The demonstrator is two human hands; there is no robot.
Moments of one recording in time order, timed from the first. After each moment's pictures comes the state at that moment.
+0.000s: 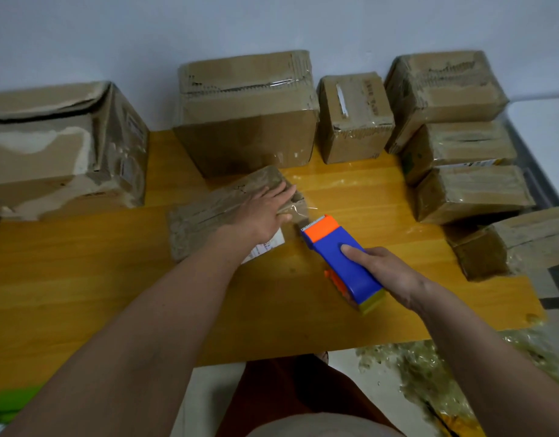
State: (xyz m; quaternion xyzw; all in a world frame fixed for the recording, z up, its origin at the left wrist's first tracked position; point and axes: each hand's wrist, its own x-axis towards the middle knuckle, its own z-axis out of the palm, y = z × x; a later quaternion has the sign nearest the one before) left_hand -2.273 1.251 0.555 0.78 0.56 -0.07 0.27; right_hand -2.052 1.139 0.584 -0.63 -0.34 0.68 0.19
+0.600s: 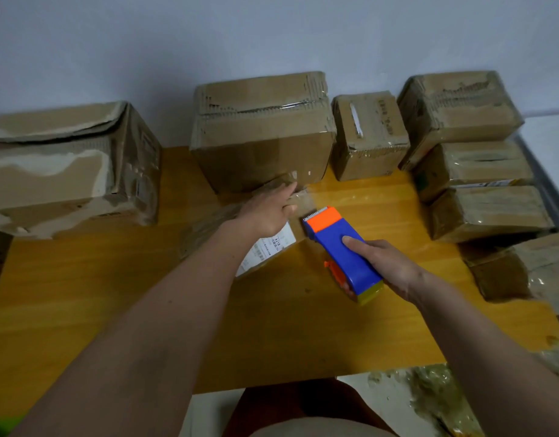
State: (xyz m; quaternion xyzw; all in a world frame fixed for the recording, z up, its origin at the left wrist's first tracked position) left_hand -2.294 1.297 0.576 0.75 0.58 -0.05 0.31; right_hand -2.080 1.190 0.594 -0.64 -0.35 0.65 0.19
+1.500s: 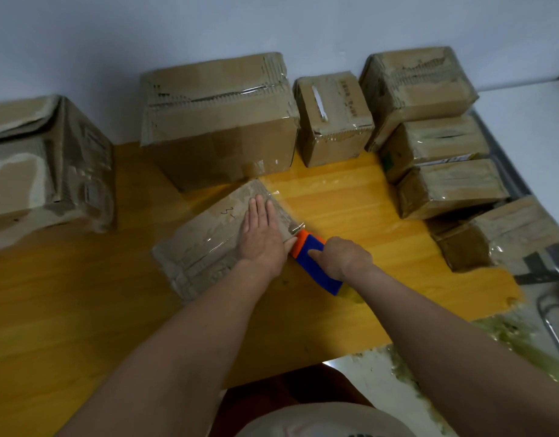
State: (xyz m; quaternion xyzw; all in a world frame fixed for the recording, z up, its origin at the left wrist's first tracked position) left_hand -2.246 1.242 0.490 0.78 0.61 -0.10 0.09; right_hand -2.109 1.205 0.545 -0.79 -0.46 0.37 -0.15
